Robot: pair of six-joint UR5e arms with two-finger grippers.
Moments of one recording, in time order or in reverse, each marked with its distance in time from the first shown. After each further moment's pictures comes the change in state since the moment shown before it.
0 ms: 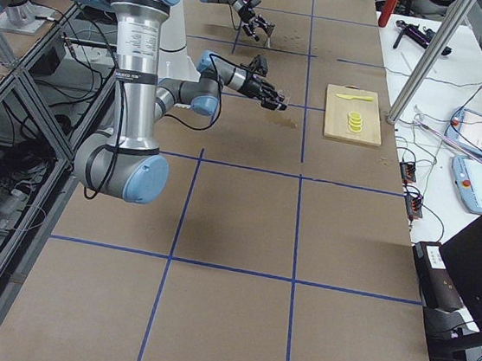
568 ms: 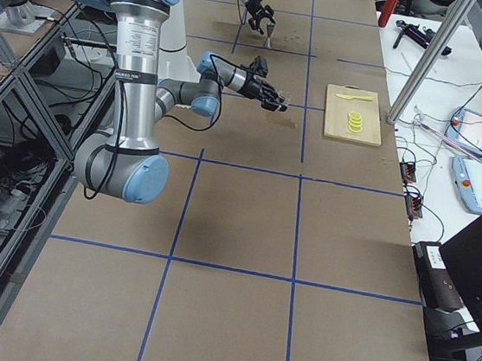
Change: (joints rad) left arm -0.157 0.116 -0.005 0.041 -0.184 0.264; right arm 0.002 -0.001 -0.006 -0.001 0.000 0.000
